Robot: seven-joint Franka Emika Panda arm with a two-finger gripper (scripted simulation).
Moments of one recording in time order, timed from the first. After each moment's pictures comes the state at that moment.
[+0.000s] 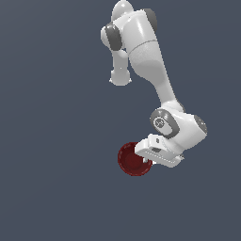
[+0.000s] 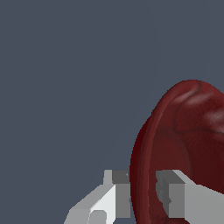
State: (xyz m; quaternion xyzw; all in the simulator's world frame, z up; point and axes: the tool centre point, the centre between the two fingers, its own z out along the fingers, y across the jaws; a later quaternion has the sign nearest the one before) arm 0.099 0.128 0.042 0.97 -0.07 0.07 0.23
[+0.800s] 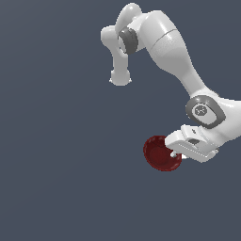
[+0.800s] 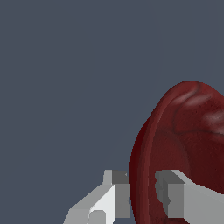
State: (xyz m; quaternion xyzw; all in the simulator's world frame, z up) arm 0.096 0.240 0.100 0.97 -0.07 0.07 0.23
